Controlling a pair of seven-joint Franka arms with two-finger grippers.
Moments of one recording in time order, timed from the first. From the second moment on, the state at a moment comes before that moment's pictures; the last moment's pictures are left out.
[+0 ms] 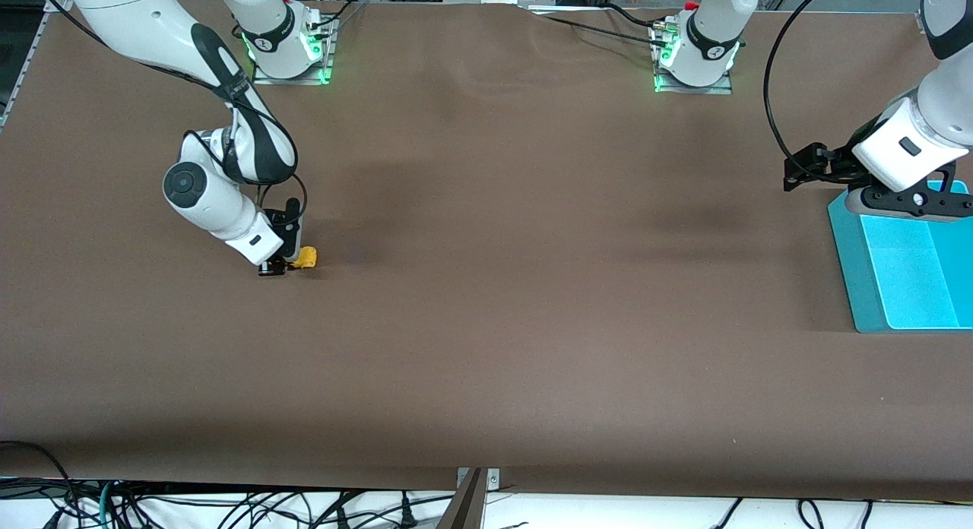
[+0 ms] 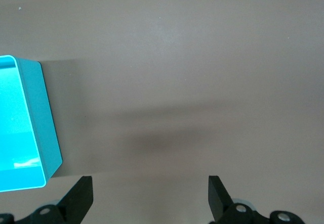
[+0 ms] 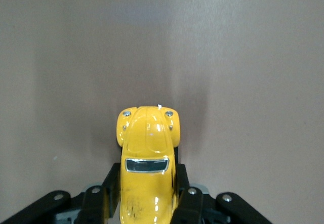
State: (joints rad) left arm -0.06 0.05 -0.01 -1.63 0.00 1.59 0.02; right arm 0.04 0.43 0.09 -2.22 0.02 2.68 -1.52
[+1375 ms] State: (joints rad) left arm -0.06 0.05 -0.01 -1.63 0.00 1.59 0.02; right arm -0.23 0.43 0.09 -2.20 0.04 2.62 -1.86
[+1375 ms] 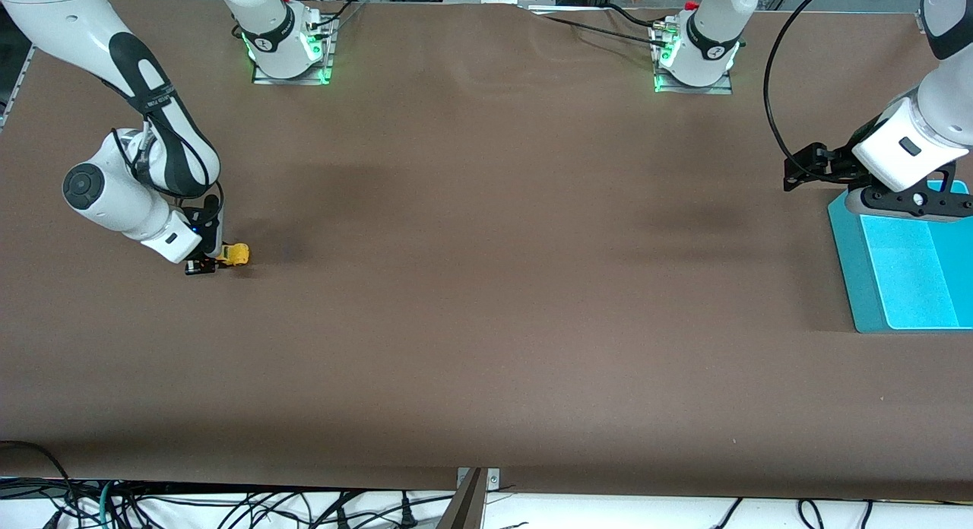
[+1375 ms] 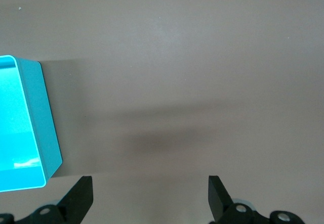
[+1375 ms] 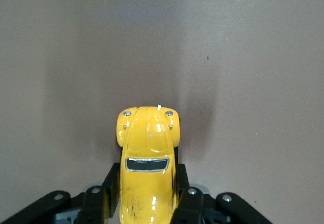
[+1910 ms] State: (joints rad) left arm -0.06 0.05 -0.01 -1.63 0.00 1.59 0.02; right arm -0.23 0.43 0.10 -2.08 0.14 2.36 -1.83
